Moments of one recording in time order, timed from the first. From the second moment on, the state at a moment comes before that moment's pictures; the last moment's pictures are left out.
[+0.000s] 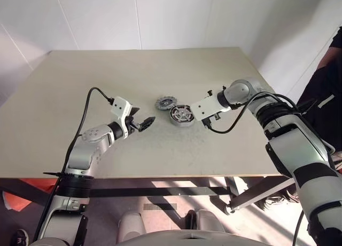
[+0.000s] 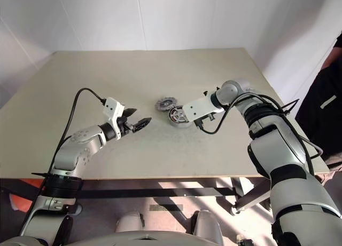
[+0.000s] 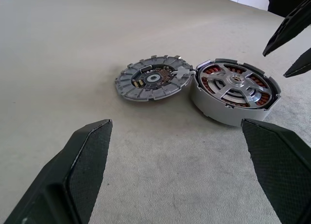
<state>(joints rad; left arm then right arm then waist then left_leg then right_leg) -0.35 0.35 0.00 0.02 -0.33 0.48 -0.60 -1.15 -0.53 0.54 1.08 -0.47 -0.67 1.11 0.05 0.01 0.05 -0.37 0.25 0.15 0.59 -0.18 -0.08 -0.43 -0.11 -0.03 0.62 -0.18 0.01</state>
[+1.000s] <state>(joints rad) -0.33 0.36 0.00 0.01 -0.33 0.48 -0.58 -1.13 -0.42 0.53 1.21 -0.53 -0.67 1.01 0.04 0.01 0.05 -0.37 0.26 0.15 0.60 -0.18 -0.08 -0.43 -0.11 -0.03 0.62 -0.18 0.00</state>
